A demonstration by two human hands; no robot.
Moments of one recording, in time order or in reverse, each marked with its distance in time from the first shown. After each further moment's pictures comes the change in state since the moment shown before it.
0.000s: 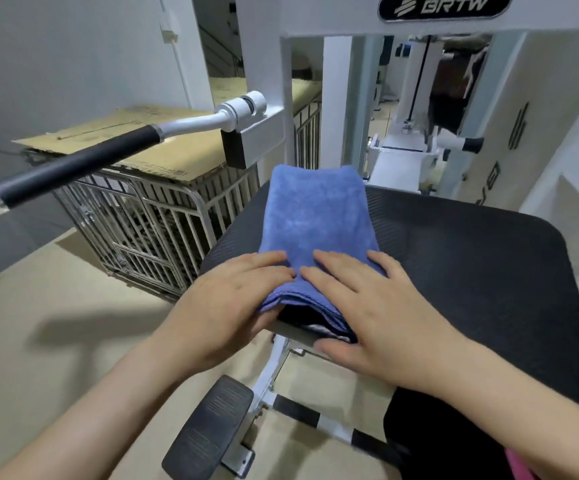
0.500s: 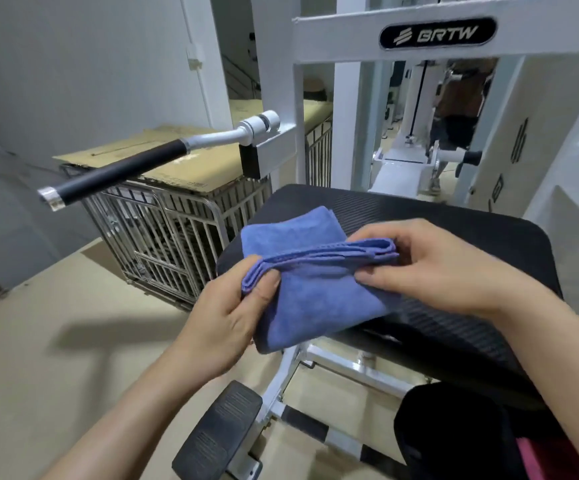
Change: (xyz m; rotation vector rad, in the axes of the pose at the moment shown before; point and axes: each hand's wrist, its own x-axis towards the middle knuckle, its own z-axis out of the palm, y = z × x) left_hand -0.018 0.060 -0.020 -0.575 0.242 -0.485; right_hand -0.016 0.019 -0.072 0.833 -0.022 0.049
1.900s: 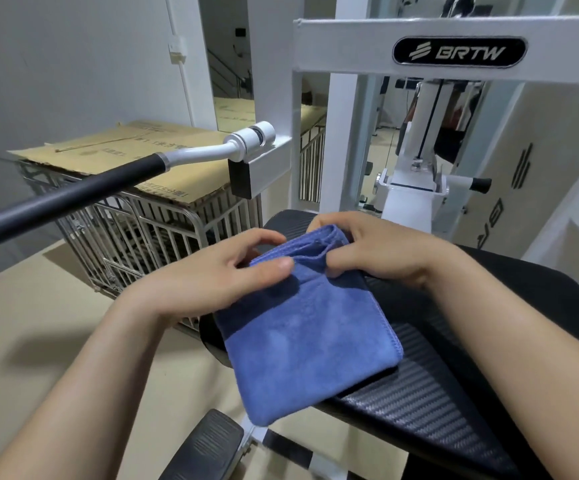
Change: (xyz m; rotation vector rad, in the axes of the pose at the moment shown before) left_hand 0.122 -0.029 -0.048 -0.129 -0.492 -0.352; right_hand 0.133 0.022 -0.014 0.269 -0.144 0.182
